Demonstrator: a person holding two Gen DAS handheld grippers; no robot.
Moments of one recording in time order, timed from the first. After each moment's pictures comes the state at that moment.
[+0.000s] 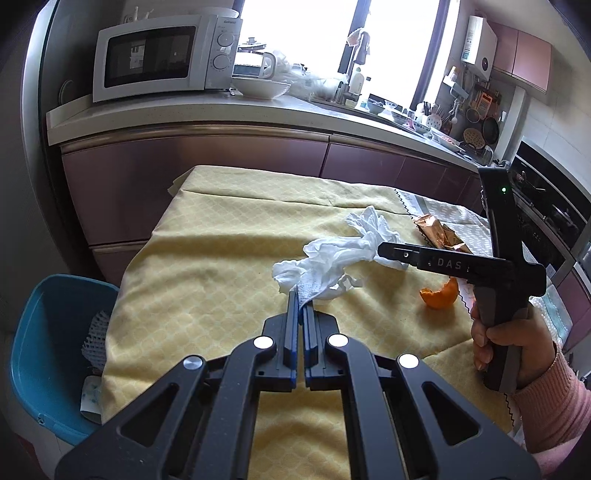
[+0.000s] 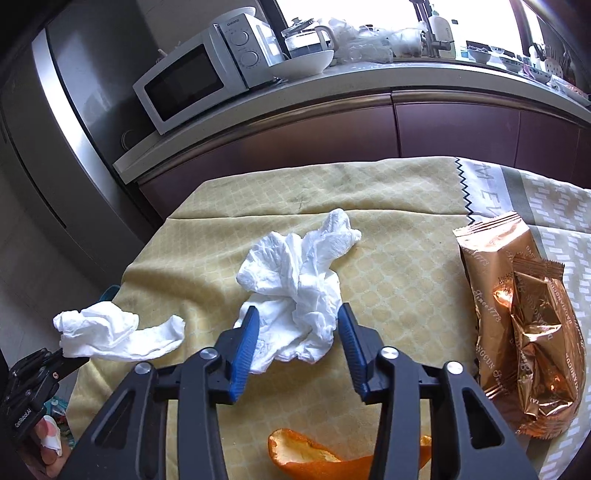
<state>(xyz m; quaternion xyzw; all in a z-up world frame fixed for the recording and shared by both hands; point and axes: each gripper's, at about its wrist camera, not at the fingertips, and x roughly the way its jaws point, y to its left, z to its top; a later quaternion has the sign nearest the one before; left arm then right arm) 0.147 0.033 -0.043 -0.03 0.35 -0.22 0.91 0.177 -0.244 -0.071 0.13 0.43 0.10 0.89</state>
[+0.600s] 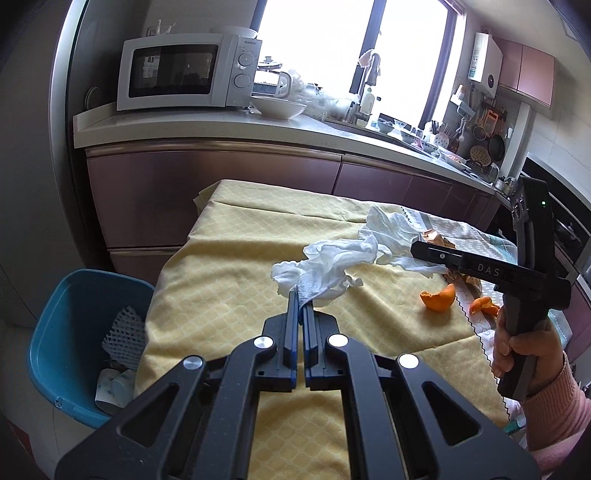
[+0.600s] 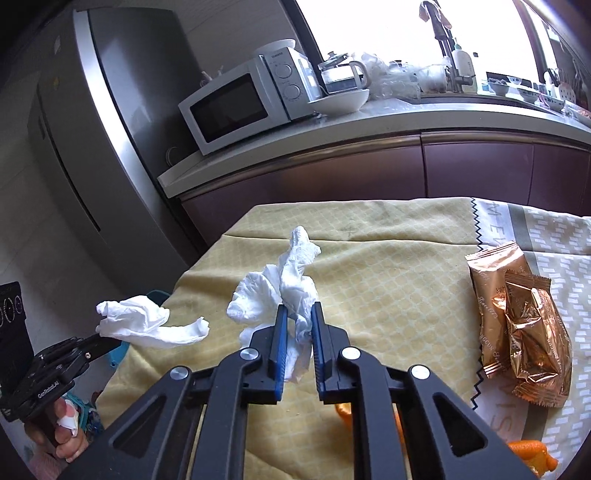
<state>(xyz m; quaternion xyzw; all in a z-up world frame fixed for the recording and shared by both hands) 0.114 0.068 -0.026 -0.04 0.32 -0.20 0.92 0.130 -0.225 -0.027 0.12 0.36 0.16 0.91</state>
